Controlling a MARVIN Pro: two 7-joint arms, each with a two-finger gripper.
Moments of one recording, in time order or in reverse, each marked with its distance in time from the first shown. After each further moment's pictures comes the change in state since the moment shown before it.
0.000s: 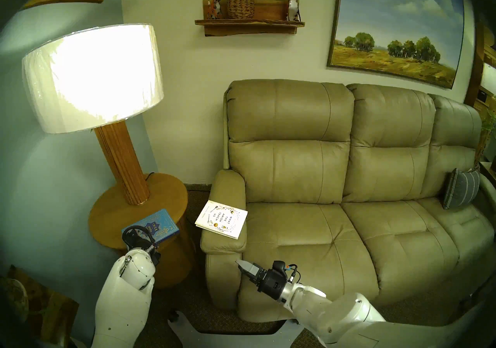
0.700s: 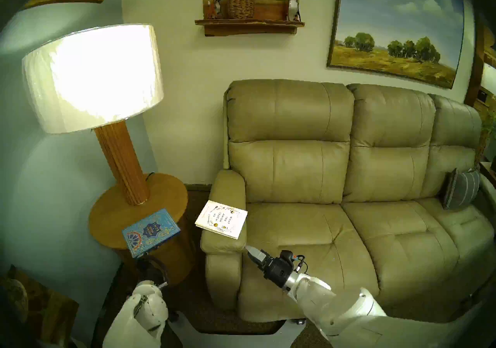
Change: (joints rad) left arm 0.269 0.003 0.097 -0.106 0.187 0.054 -0.201; right arm 0.054 -0.006 0.057 -0.039 0.024 -0.007 -0.102
